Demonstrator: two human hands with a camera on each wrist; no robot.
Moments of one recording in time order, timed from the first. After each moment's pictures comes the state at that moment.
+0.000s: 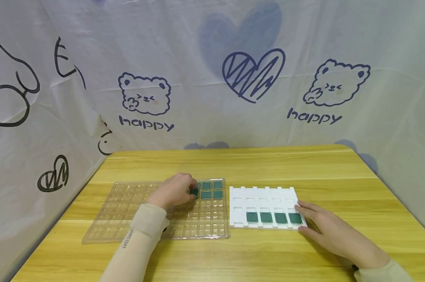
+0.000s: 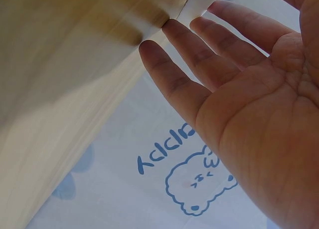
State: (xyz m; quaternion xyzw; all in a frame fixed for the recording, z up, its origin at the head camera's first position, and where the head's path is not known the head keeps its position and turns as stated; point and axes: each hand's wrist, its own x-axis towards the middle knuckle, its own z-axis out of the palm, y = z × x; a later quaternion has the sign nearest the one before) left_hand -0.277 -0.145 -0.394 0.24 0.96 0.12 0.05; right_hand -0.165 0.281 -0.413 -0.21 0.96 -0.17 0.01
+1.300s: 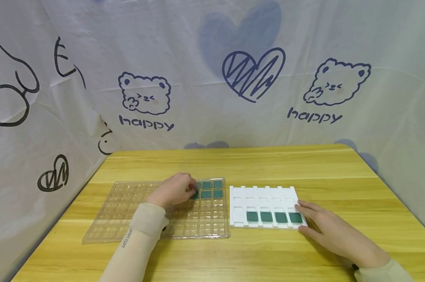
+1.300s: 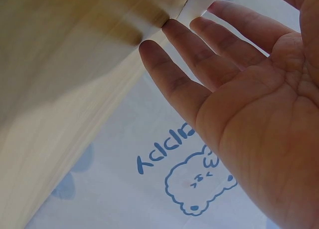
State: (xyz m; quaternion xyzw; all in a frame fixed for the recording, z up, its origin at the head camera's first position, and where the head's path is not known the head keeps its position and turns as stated) left_hand -0.278 -0.147 -0.394 0.25 0.96 0.14 0.04; right_hand -0.163 0.282 -0.415 -0.22 0.96 -0.17 0.00
